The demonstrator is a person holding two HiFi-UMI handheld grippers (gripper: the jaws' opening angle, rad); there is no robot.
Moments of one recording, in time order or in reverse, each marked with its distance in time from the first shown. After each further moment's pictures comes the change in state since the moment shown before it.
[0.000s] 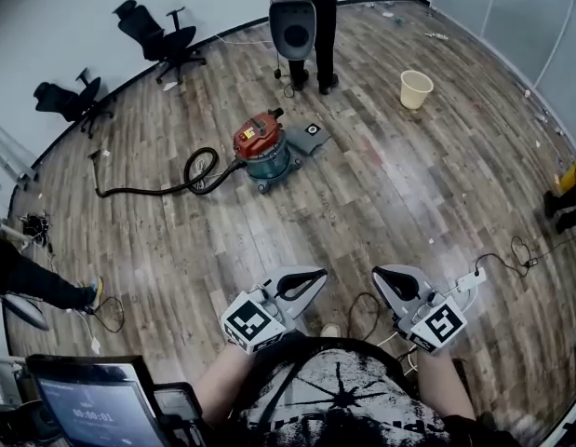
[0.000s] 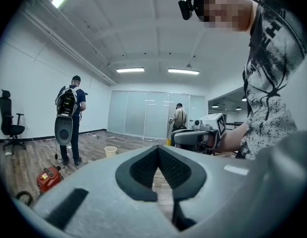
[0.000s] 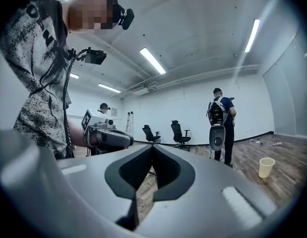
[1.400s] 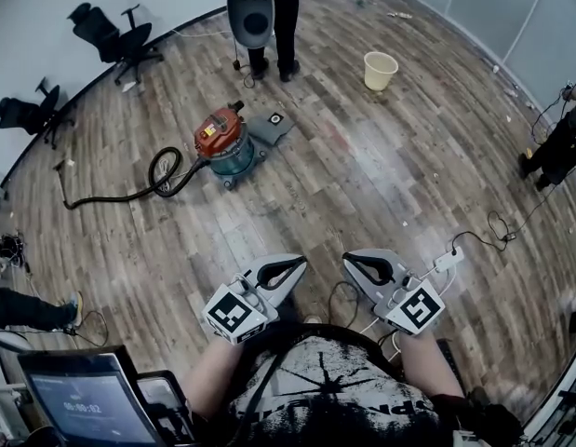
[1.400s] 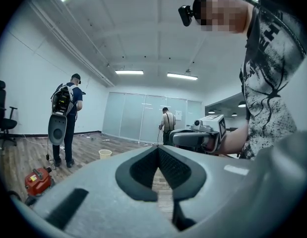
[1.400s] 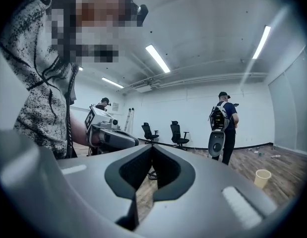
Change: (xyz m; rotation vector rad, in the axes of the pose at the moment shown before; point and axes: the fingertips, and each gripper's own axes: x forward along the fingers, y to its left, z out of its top) left arm 0.037 0.010 0.004 -0.010 -0.056 -0.051; right arm 0.008 -0.020 0.019 -0.129 -0.068 0.010
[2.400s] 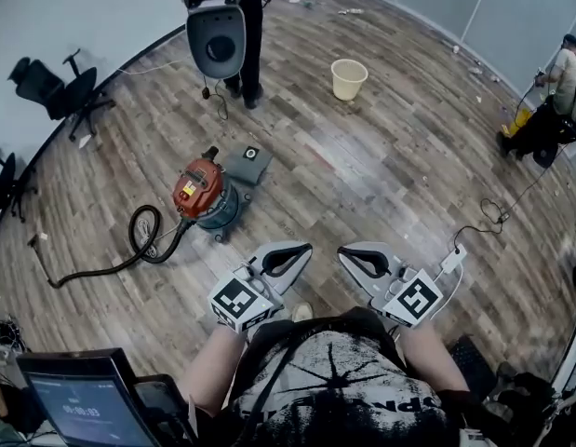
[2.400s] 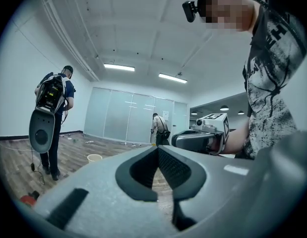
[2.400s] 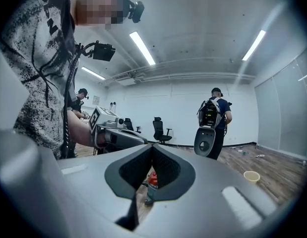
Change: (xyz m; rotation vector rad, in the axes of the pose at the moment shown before) left arm 0.068 0.272 0.044 0.007 0.012 -0.247; right arm 0.205 -0.170 -0.026 0.037 0.126 -0.196
